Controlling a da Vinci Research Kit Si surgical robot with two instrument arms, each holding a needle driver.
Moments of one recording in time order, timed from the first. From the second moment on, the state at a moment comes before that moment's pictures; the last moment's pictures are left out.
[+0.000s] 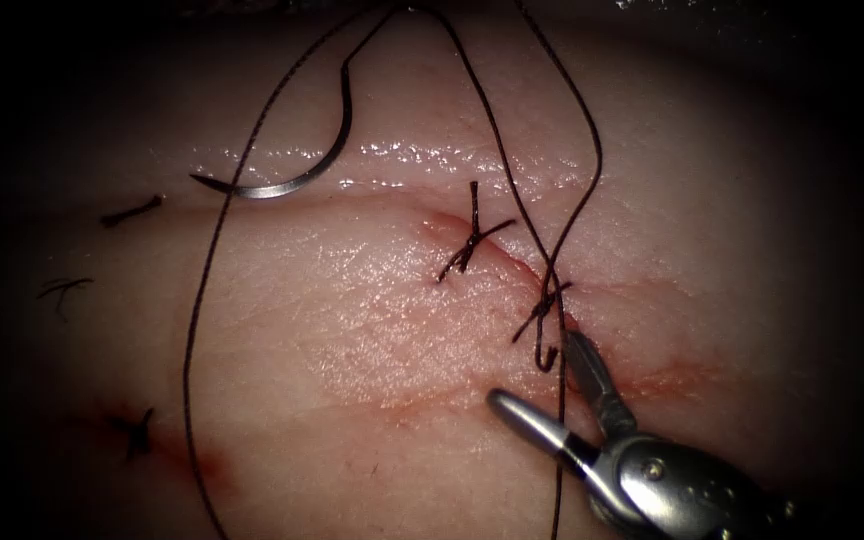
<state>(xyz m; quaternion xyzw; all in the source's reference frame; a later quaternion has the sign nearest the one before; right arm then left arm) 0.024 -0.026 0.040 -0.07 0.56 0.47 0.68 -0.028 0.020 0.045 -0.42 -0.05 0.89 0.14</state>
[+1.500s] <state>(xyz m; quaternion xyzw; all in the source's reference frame) 0.027 -0.018 0.048 -0.02 0.51 0.33 0.79 -0.029 0.015 0.039 -0.42 -0.03 0.90 0.12</state>
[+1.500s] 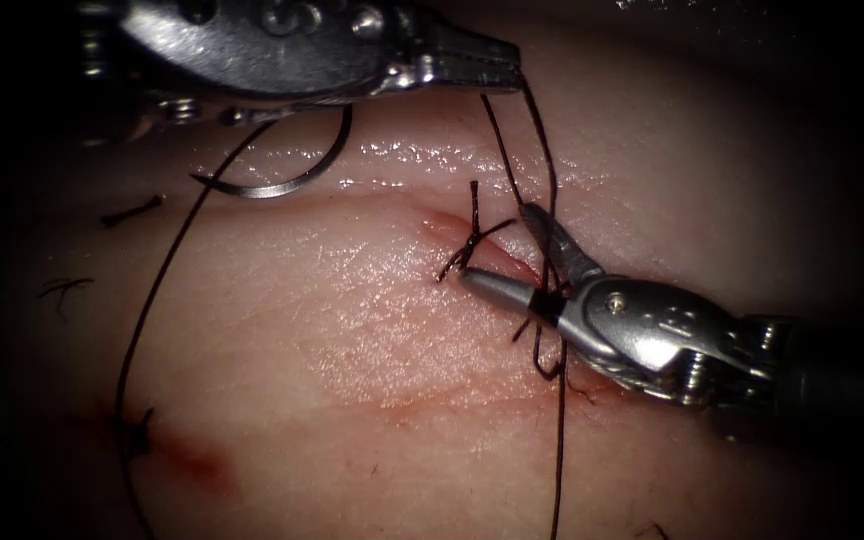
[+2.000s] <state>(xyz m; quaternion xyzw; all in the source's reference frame) 0.027 -0.016 0.049 -0.03 0.51 0.32 0.80 -0.030 0.014 0.038 -0.42 -0.03 0.90 0.11</state>
